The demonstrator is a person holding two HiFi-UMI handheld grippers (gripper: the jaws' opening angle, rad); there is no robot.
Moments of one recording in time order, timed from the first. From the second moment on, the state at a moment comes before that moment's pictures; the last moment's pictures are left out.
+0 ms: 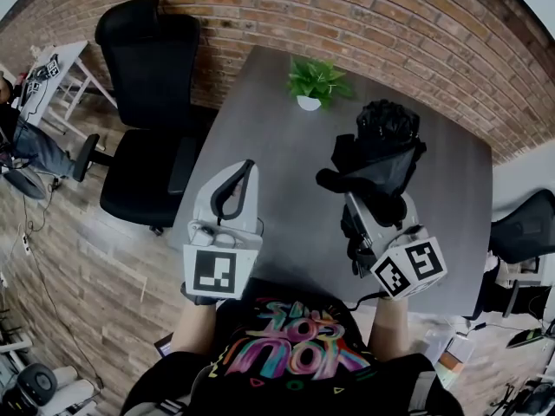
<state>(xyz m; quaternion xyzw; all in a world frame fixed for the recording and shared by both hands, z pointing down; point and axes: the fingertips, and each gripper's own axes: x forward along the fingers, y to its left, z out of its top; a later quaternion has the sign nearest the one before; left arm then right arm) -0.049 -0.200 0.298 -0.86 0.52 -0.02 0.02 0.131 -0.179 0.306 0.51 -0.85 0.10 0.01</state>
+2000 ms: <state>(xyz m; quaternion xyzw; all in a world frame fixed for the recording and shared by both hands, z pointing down) -0.066 -0.194 0.308 -0.84 0.54 -0.03 0.01 0.158 -0.162 0.305 0.55 -0.83 0.09 -0.01</state>
